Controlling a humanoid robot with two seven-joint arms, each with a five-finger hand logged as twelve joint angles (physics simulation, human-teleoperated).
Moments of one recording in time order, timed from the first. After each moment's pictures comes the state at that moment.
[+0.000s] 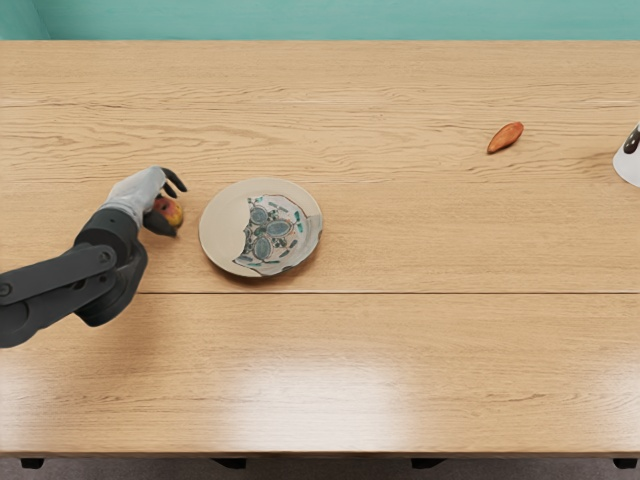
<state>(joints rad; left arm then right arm) -0.91 0.48 -0.18 -1.25 1.27 0.43 0.61 -0.05 0.00 0.11 0.08 0.02 0.08 -0.41</state>
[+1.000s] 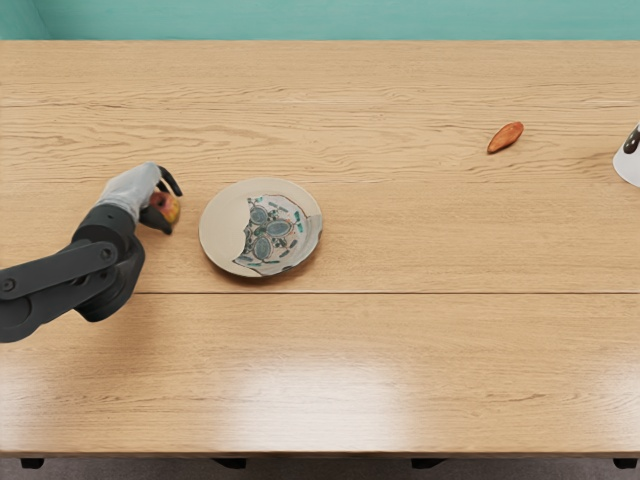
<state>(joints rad) -0.93 0.47 -0.15 -1.22 1.27 0.44 0.61 -0.05 0.00 0.11 0.08 0.02 0.08 -0.41</state>
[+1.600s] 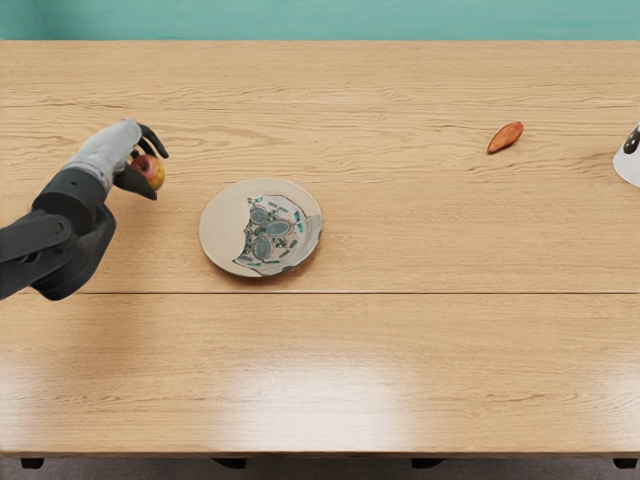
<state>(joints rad) -1.01 0.63 -0.18 -1.42 1.25 0.44 0.61 -0.05 0.00 0.11 0.08 0.02 0.08 -0.41</state>
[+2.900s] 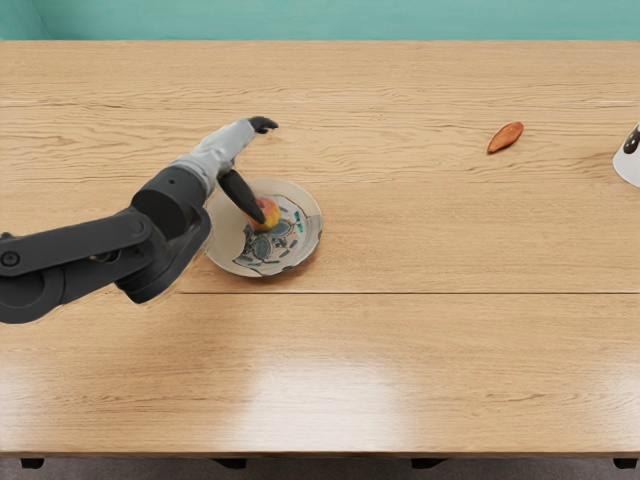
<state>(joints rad) -1.08 0.49 -0.23 -1.51 1.16 0.44 0.61 -0.03 0.00 0.11 0.08 0.02 0.08 -0.41</state>
